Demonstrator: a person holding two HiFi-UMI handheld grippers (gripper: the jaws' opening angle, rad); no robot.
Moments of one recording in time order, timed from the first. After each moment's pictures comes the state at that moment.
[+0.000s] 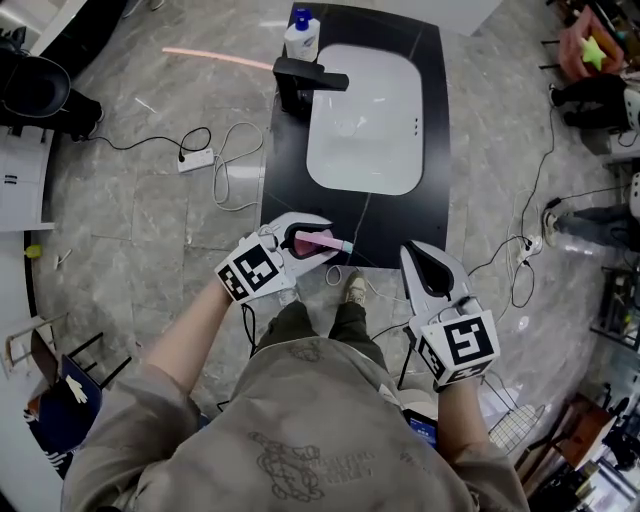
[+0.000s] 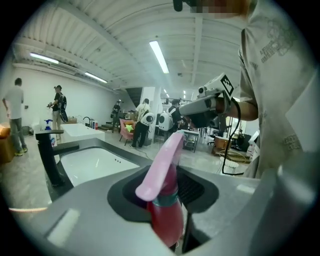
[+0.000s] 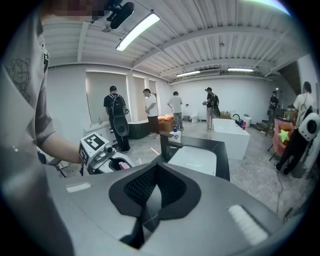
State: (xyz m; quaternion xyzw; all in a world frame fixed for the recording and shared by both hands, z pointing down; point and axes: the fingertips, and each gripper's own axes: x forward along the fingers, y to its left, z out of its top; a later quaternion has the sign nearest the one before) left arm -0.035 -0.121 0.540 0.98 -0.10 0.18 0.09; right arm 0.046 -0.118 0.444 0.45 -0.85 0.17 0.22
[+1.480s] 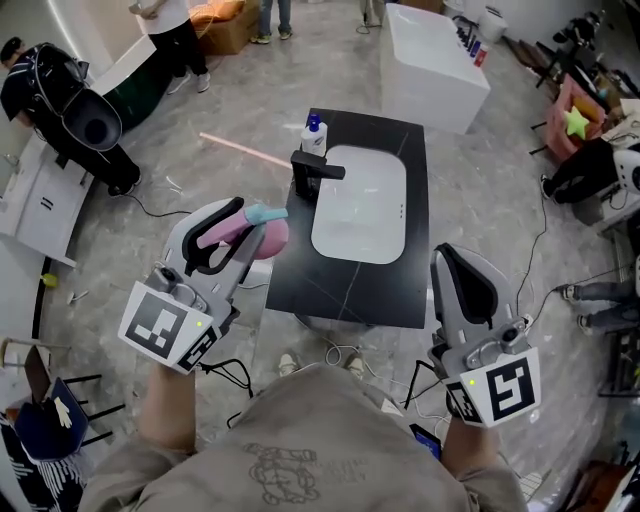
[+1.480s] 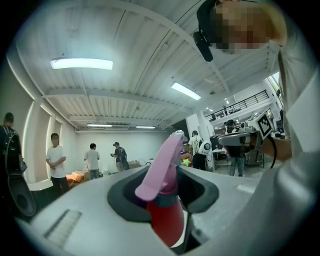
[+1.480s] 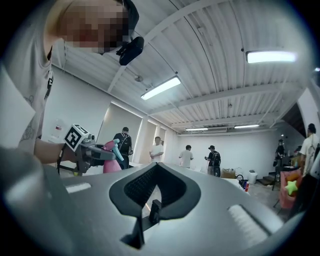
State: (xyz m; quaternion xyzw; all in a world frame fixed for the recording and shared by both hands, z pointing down) left arm -0.138 -0.137 0.215 0.89 -0.45 0.04 -0.05; right arm 0.068 -0.101 0.202 0.45 -0.89 -0.07 0.02
